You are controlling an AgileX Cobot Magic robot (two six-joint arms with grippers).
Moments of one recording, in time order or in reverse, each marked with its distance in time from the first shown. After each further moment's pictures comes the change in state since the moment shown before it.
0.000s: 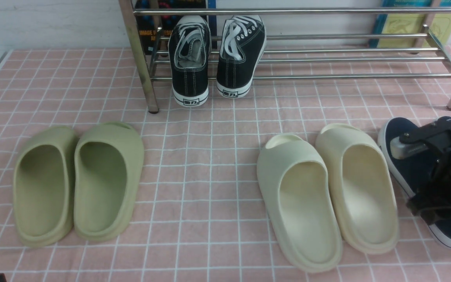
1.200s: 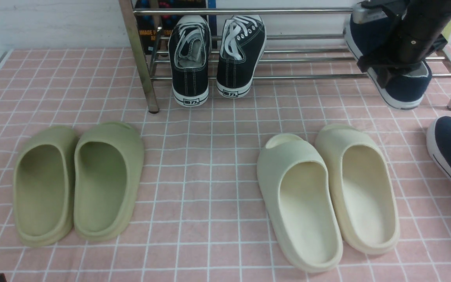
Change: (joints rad) right arm 0.002 0.538 -1.251 0.078 0.435 -0.012; left arm 0.000 0.000 0.000 0.000 0.000 0.000
